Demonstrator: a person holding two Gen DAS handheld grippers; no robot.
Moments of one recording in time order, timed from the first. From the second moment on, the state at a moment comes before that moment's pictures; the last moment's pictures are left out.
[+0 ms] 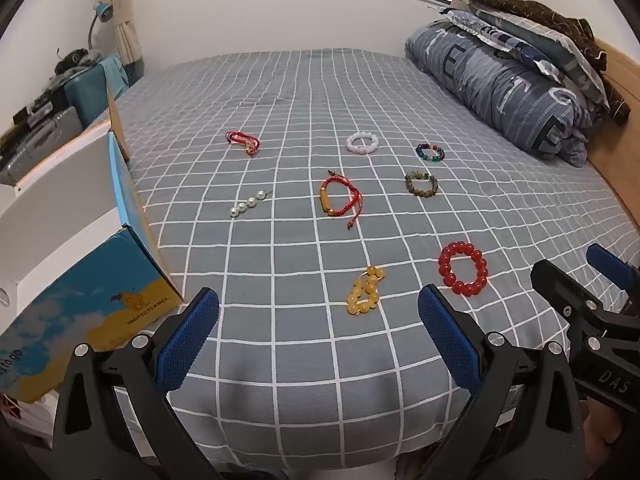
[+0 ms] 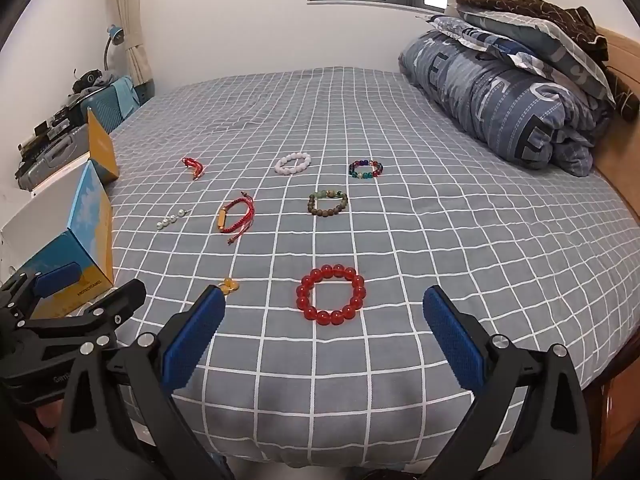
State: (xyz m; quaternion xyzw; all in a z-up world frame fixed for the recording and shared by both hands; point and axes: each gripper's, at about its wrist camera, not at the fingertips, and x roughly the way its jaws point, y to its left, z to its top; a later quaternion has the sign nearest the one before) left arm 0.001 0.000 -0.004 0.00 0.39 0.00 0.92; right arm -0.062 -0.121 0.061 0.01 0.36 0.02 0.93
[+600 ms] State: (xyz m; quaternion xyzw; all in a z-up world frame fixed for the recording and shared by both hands) left arm -0.001 0.000 -0.001 0.00 0.39 0.01 0.92; right arm -0.064 -0.122 0.059 0.01 0.36 0.02 0.93
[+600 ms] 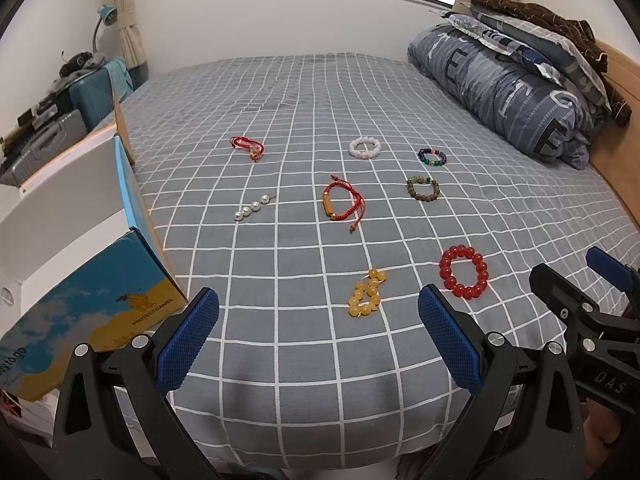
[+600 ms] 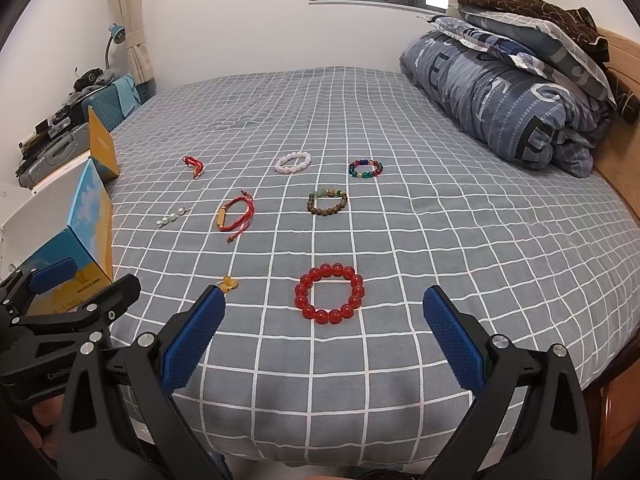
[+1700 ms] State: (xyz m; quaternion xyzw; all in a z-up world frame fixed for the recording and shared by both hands) left arm -0.001 0.007 0.001 -0.01 0.39 0.02 0.92; right arm -0.063 -0.121 0.057 0.00 0.36 0.02 0.93
